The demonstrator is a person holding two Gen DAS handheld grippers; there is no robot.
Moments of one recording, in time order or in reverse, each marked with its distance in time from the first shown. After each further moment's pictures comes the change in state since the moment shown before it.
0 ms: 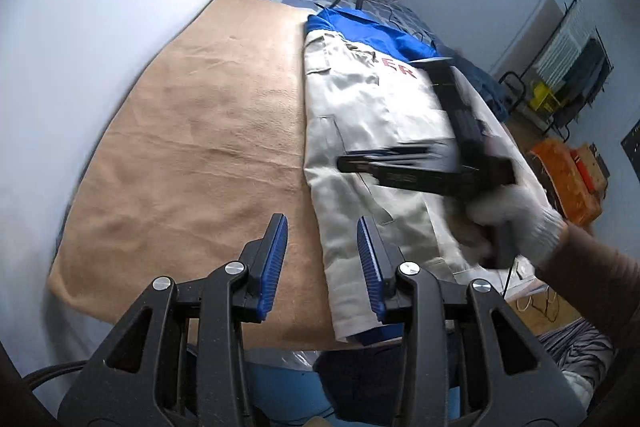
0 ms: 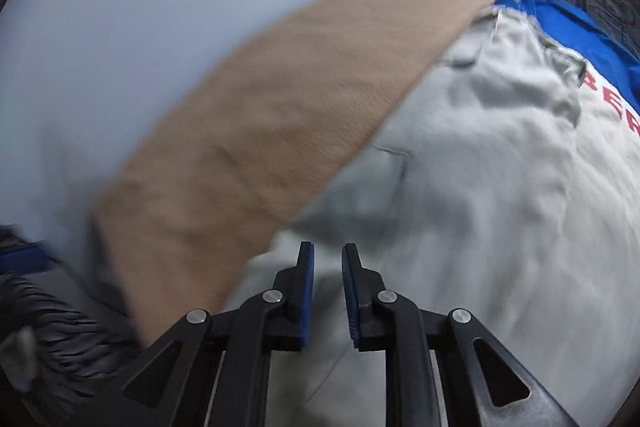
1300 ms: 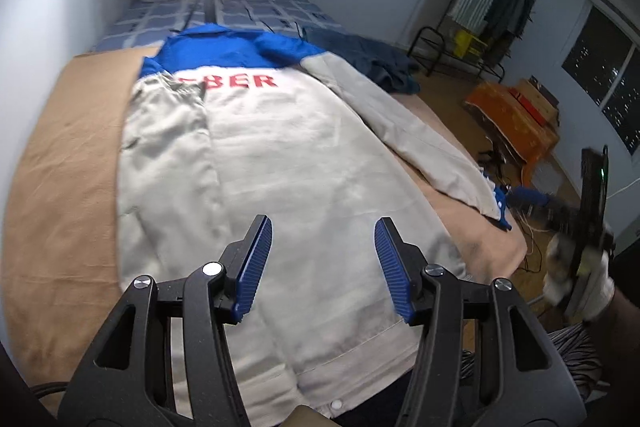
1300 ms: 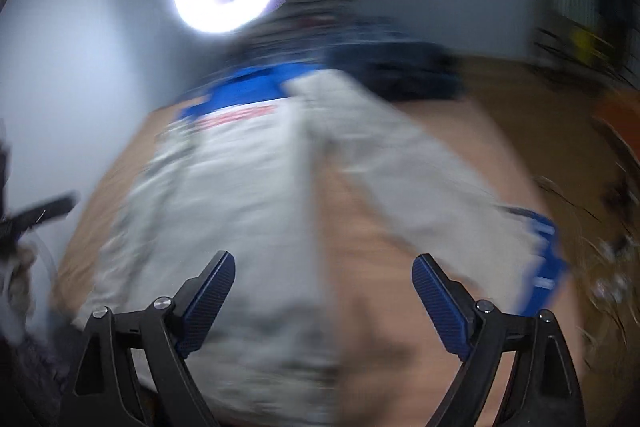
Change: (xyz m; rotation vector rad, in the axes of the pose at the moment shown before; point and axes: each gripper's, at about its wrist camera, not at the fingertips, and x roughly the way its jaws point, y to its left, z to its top) left arm 0.083 -0.194 0.057 0.306 0.061 -0.205; right arm -0.305 -0.184 -0.269 0.615 -0.380 -0.547
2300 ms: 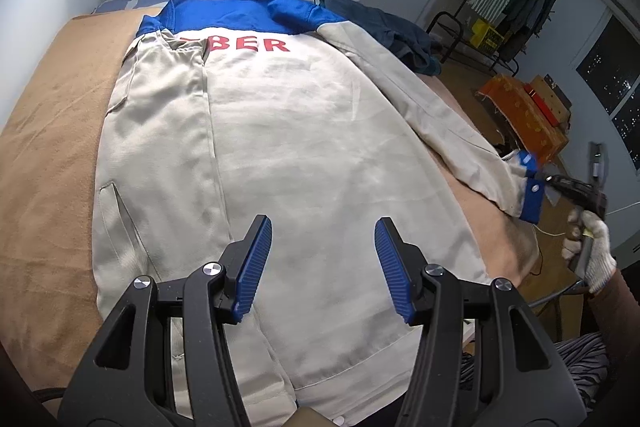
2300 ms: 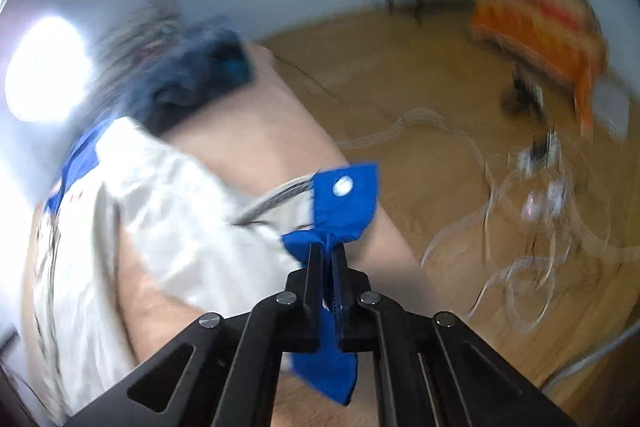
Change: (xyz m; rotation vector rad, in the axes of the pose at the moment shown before) left arm 0.038 0.015 -0.002 -0.070 0.068 0.013; right arm 0.014 -0.158 0.031 0.238 0.007 -0.276
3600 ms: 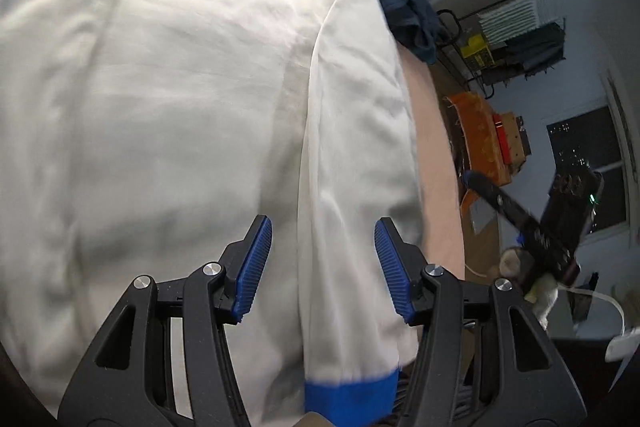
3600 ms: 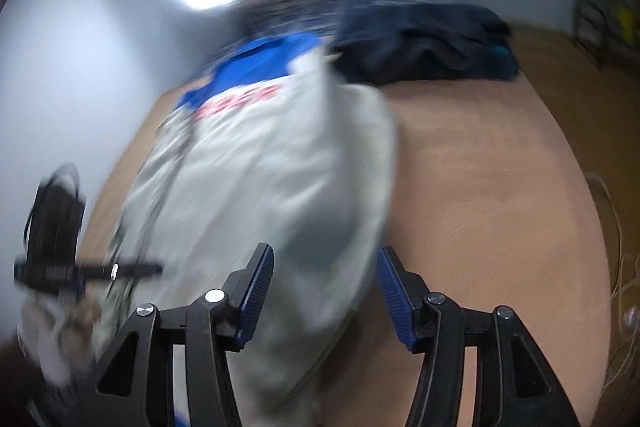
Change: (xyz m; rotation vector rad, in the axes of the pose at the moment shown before) left arm 0.126 -0.004 0.023 -0.352 0.234 -0.259; right arm 0.070 0.184 0.019 -0.282 0.177 0.462
